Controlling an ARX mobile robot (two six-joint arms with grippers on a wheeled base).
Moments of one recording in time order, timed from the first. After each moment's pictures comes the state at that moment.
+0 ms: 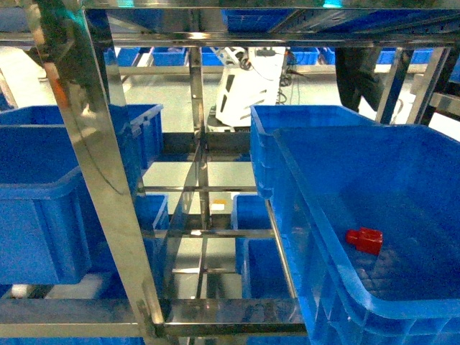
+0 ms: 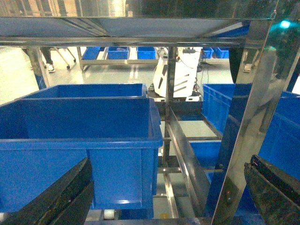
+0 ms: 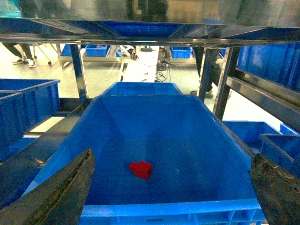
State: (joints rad) left arm 0.00 0.01 0.02 0.00 0.00 0.00; right arm 0.00 0.00 0.01 0.00 0.00 0.00
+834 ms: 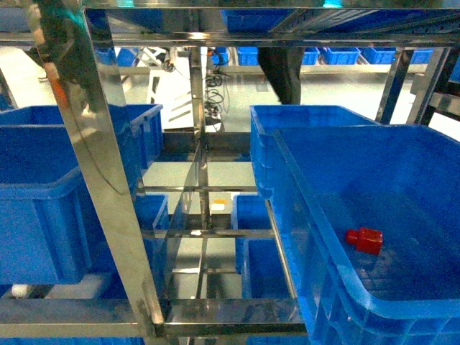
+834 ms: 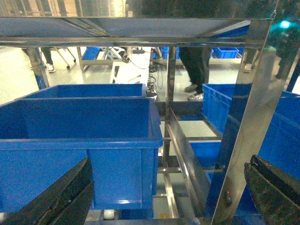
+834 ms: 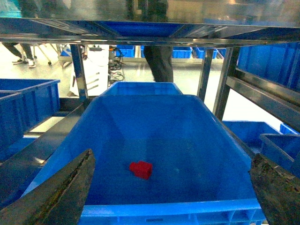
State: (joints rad) left arm 0.00 0.01 0.02 0.00 0.00 0.00; right arm 0.00 0.00 0.01 0.00 0.00 0.00
